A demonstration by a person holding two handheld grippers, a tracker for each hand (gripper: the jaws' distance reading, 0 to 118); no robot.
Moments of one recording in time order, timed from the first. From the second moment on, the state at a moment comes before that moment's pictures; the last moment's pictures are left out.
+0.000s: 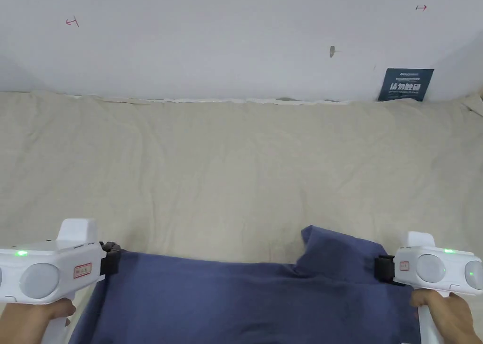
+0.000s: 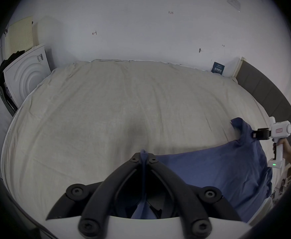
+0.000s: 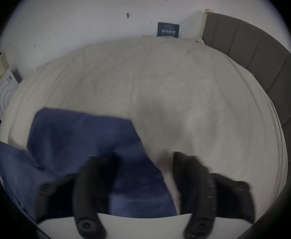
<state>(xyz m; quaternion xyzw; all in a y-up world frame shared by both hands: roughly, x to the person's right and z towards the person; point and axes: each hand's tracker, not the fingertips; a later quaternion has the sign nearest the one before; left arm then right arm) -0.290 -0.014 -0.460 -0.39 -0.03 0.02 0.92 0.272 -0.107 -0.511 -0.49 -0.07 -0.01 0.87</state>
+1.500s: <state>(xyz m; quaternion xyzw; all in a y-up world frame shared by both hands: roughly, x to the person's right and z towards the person) -0.320 -0.092 -0.208 -0.47 0.06 0.09 0.88 0.268 -0.086 -0.160 -0.43 -0.05 -0.07 0.90</state>
